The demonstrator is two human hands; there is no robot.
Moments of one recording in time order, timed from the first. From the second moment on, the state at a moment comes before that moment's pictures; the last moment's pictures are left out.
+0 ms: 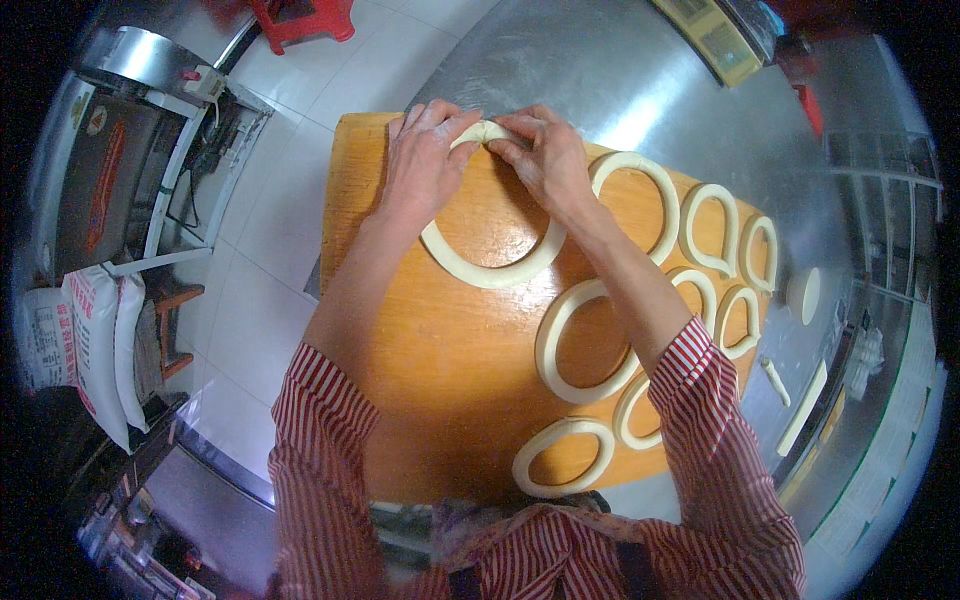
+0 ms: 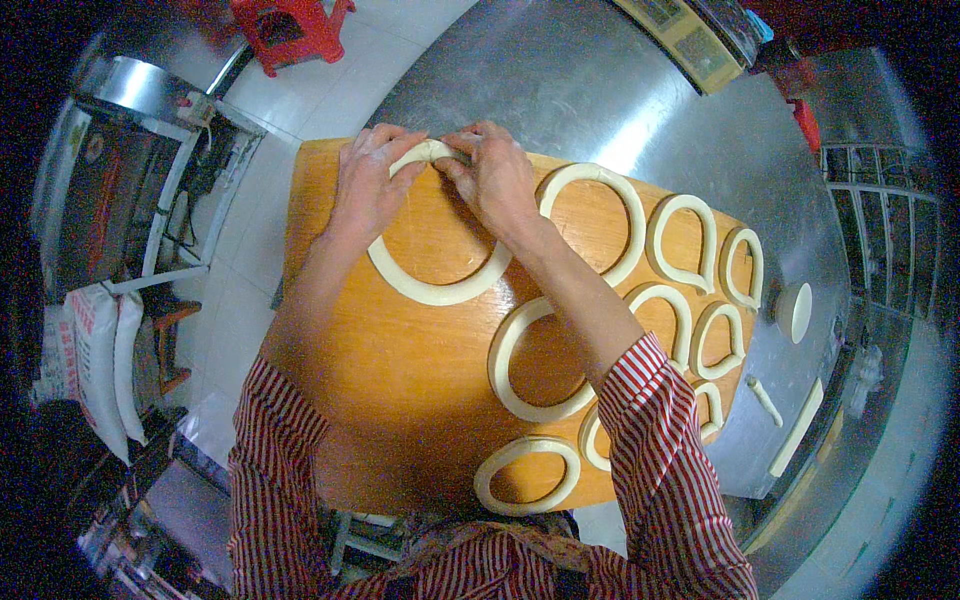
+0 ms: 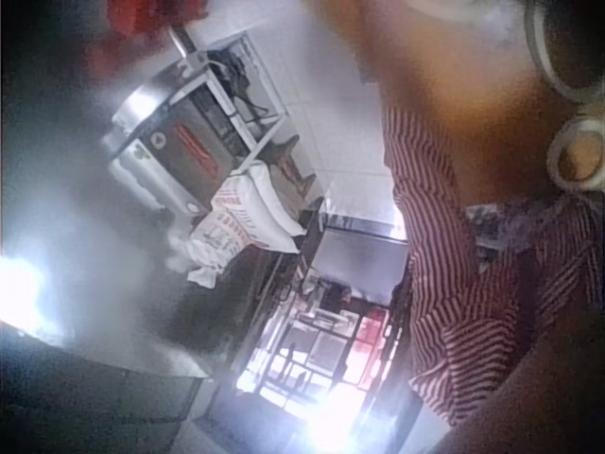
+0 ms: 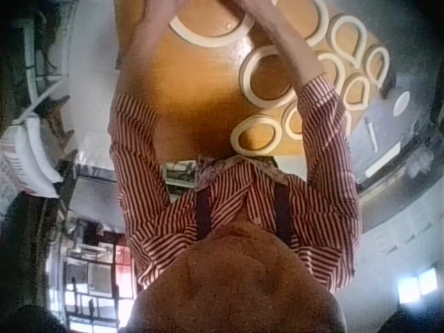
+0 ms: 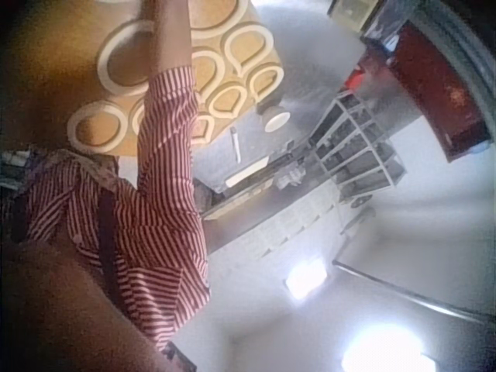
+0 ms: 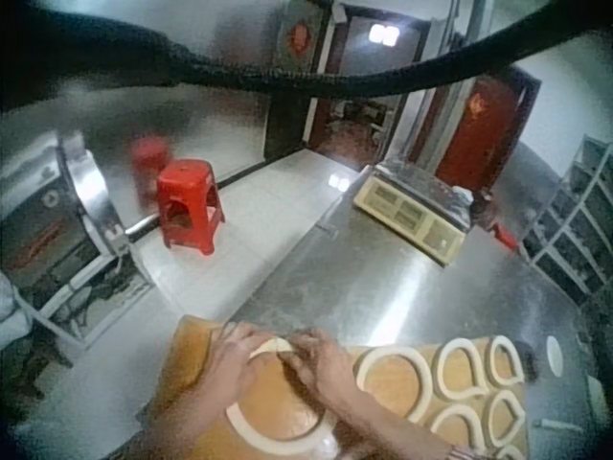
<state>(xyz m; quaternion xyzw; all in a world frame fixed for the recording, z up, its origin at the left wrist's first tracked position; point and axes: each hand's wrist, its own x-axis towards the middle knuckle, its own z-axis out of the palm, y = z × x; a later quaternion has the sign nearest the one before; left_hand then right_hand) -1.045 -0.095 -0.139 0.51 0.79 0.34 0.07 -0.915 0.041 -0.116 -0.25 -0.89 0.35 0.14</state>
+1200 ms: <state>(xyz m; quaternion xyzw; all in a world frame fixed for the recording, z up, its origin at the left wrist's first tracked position) -0.993 -0.156 -0.140 0.41 0.84 0.36 0.01 -0.943 0.037 -0.112 -0.04 -0.95 0.28 0.13</state>
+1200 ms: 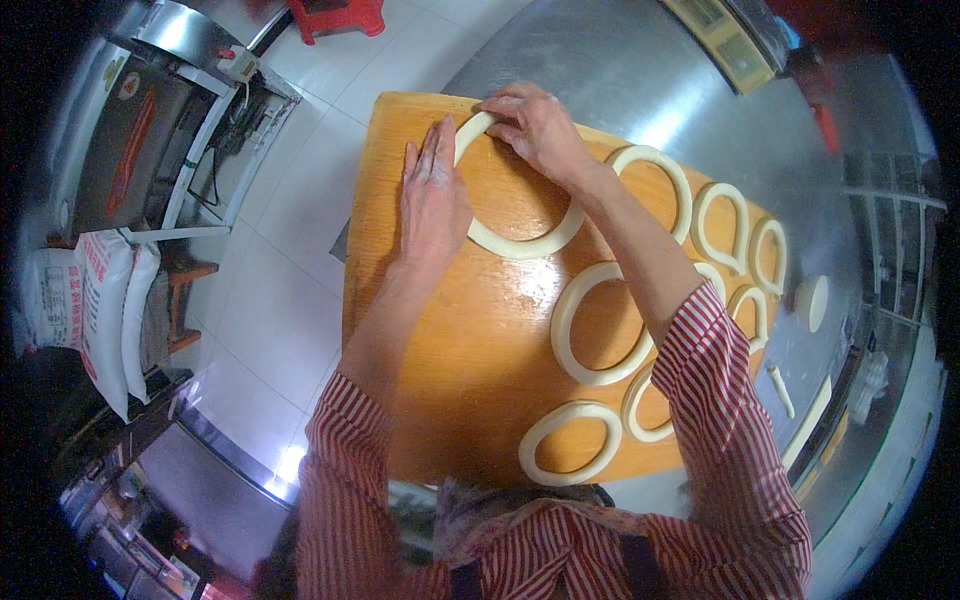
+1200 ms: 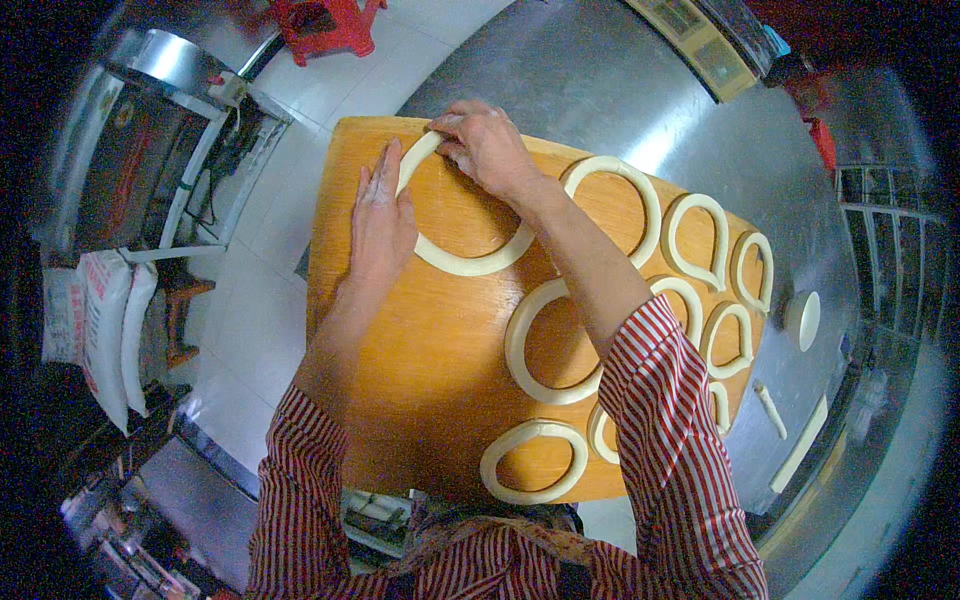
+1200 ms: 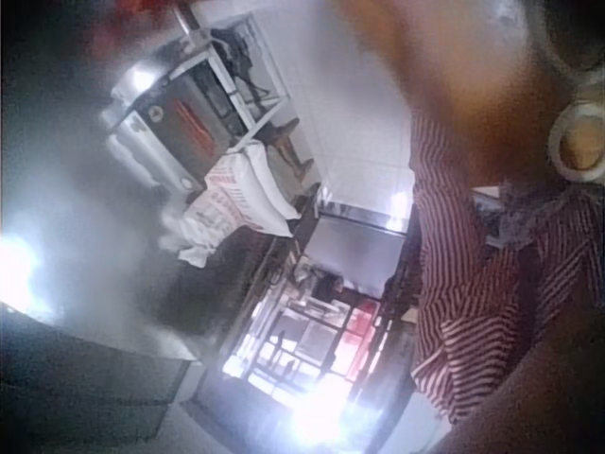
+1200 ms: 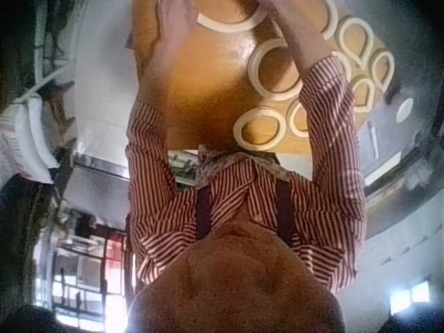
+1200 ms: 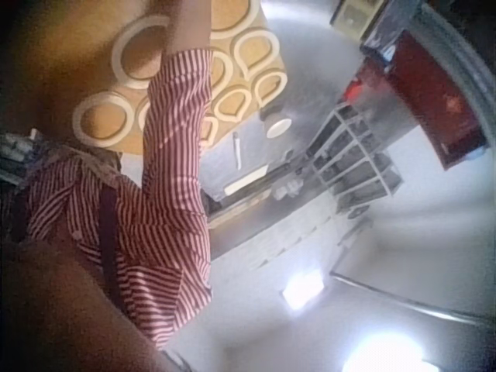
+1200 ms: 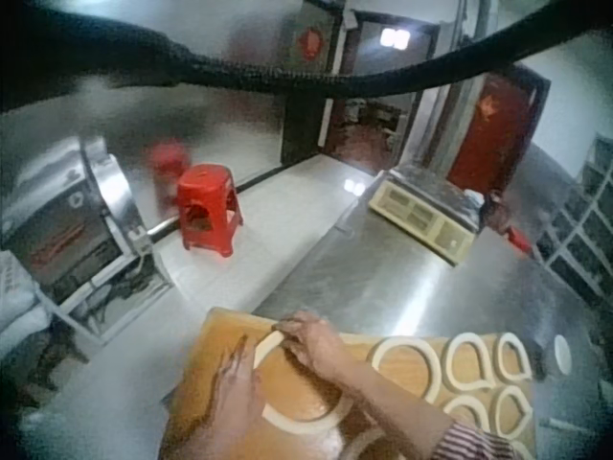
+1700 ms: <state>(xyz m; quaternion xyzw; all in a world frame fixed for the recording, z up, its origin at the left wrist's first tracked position) -0.986 -0.162 -0.126 0.50 0.77 0.40 -0.02 -0.869 0.011 -0.082 -0.03 -0.95 0.29 0.11</state>
